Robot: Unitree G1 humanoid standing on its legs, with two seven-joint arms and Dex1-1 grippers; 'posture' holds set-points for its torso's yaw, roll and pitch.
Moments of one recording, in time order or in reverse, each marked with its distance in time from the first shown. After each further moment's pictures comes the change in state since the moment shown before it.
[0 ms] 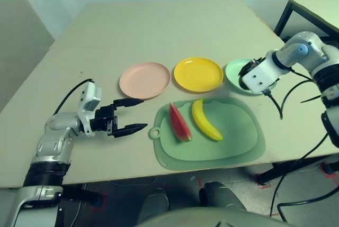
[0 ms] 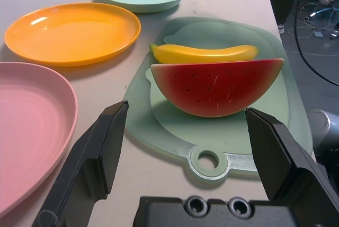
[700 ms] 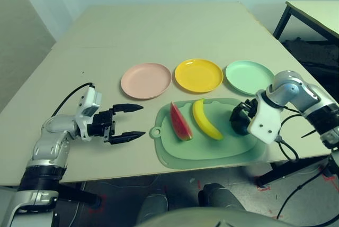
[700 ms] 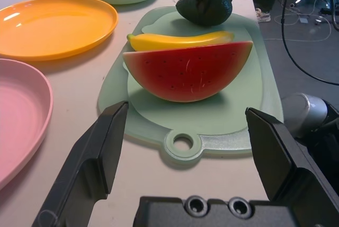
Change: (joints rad) left arm 0.034 0.027 -0.004 -0.027 0.009 -0.014 -0.064; right arm 0.435 -0.103 -0.081 -0.750 0.464 -0.031 0.565
